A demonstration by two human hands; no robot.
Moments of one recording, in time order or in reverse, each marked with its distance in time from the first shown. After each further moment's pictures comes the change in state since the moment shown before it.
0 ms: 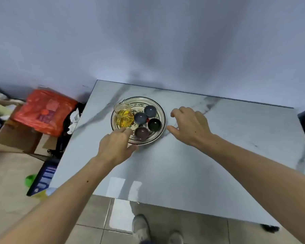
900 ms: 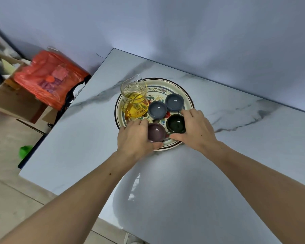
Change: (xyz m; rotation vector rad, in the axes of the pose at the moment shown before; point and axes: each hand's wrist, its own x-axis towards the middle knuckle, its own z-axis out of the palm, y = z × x) left_hand 0.113 -0.018 0.138 -0.168 0.080 -0.314; right_hand 0.121 0.012 0.181 0.141 -0.090 -0.078
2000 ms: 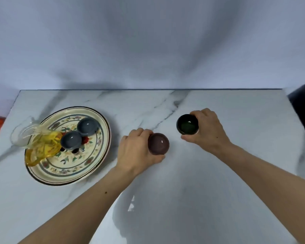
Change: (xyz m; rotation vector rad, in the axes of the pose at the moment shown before) left_hand -0.010 0.216 0.031 -0.069 -0.094 0.437; right_hand -0.119 0.223 -0.077 0.334 0.205 0.393
